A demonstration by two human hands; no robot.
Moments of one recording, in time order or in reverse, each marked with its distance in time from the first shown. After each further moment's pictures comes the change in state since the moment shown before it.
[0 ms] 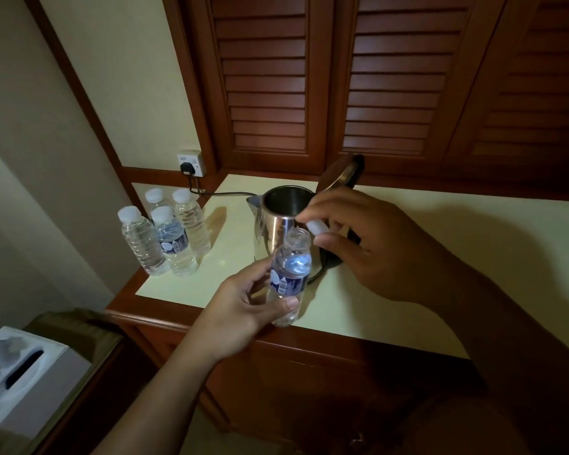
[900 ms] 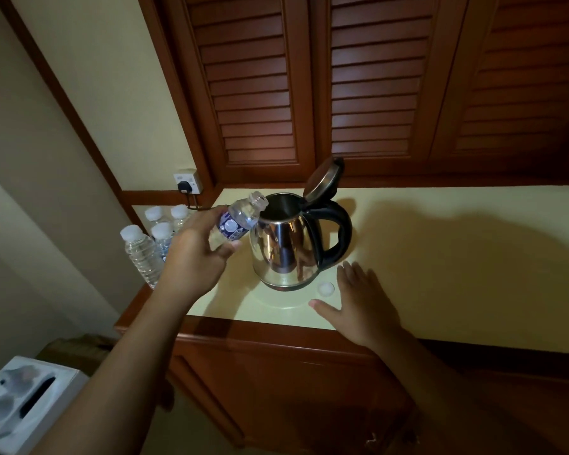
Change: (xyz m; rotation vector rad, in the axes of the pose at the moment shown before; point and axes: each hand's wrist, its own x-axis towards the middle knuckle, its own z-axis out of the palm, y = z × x) left_hand 0.047 0.023 -0.061 0.731 0.403 0.116; right_hand -0.076 0.097 0.133 -0.408 -0.131 0.588
